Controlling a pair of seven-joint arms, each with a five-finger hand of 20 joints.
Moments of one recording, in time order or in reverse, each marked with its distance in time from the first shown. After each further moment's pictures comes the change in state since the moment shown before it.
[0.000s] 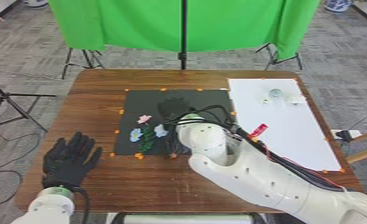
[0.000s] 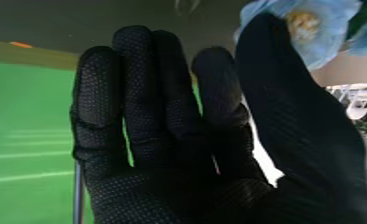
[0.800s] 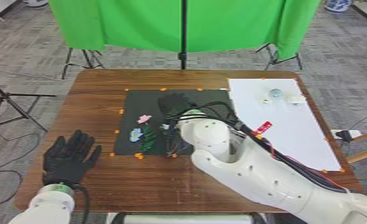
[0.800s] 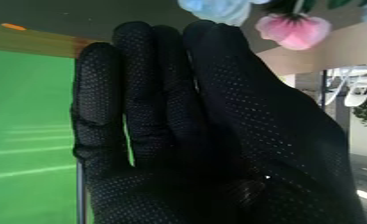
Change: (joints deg) left arm -1.4 -0.5 0.0 0.6 0.0 0.8 -0.5; right arm -1.0 0.4 2.7 -1.9 -0.2 -0.4 -2.2
